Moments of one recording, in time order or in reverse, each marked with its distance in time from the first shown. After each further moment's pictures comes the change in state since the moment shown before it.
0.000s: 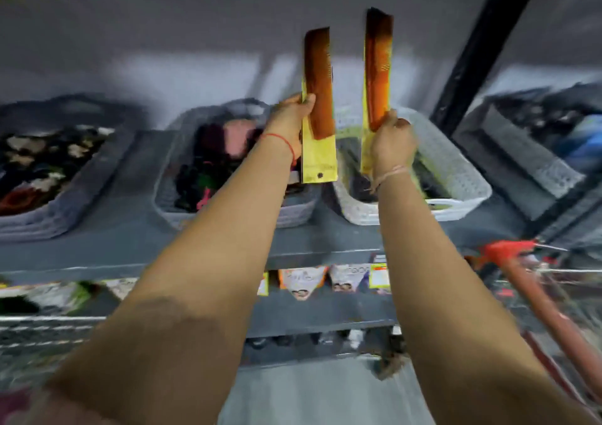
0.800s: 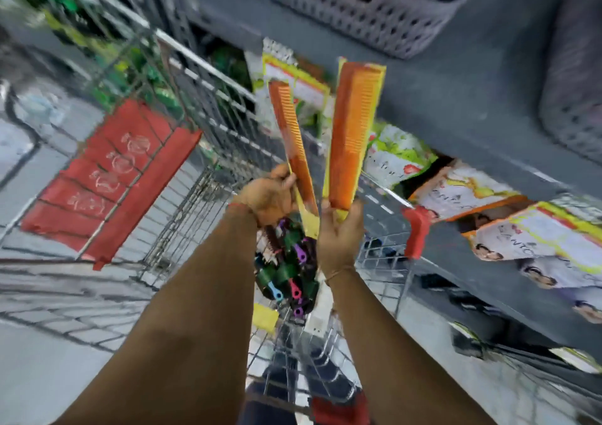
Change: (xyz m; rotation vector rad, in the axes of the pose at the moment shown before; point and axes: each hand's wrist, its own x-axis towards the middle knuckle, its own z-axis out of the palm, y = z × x) left_hand -0.219 -0.159 -0.481 -0.508 0.110 -0.272; right_hand -0.443 0.162 0.260 0.008 -0.742 -0.166
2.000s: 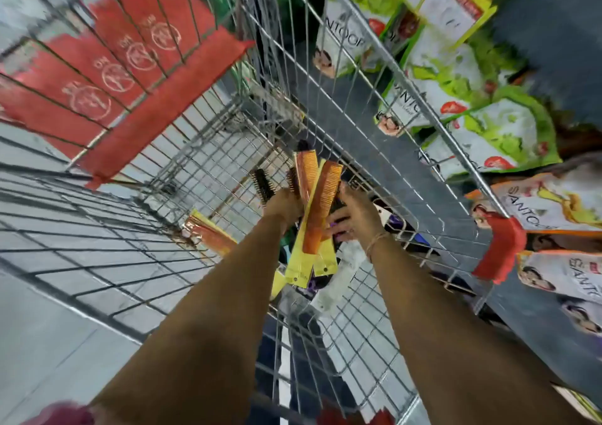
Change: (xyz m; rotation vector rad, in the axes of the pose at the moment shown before) left_hand 0.012 -0.116 -0.101 0.612 0.866 -0.375; right_hand 0.041 0.095 0.042 -0.161 -0.823 0.714
